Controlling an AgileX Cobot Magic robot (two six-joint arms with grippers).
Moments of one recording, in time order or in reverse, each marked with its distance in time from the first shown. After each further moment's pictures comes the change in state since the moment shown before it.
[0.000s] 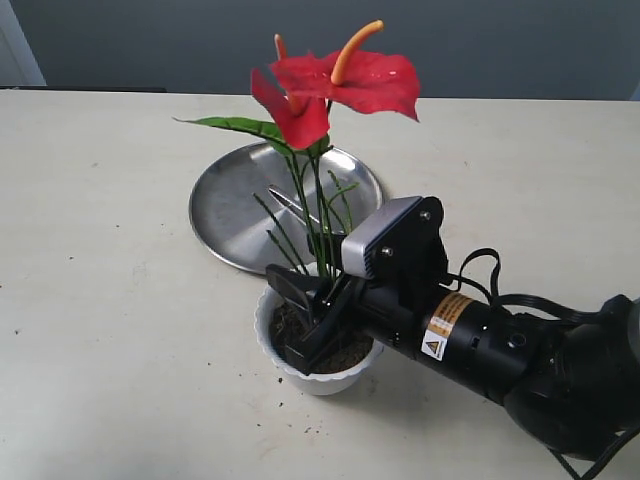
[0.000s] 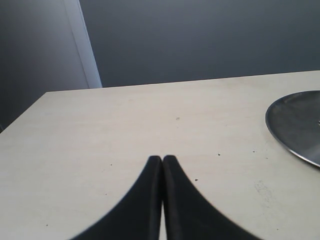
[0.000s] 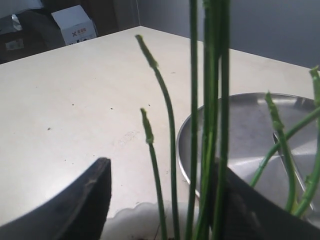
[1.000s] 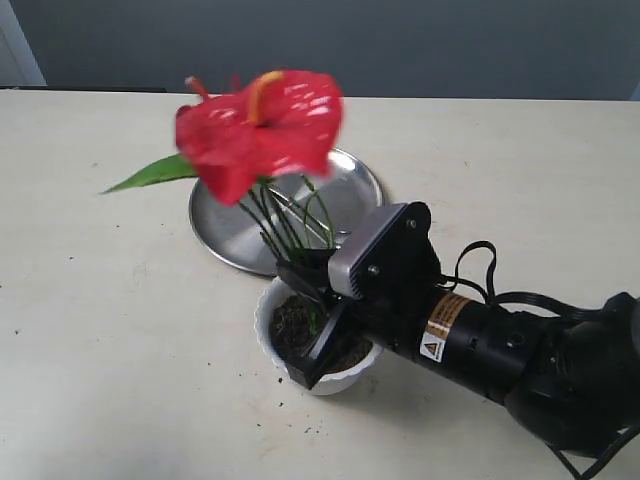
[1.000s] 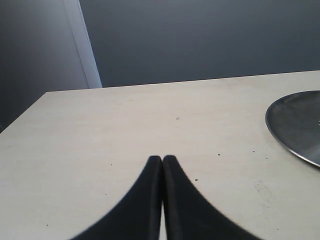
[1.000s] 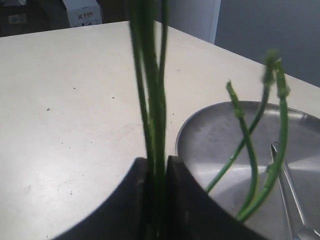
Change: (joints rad) left arm 0.000 0.000 0.000 0.000 0.000 0.000; right arm 0.000 -0.008 0.000 -0.033 0.034 -0.124
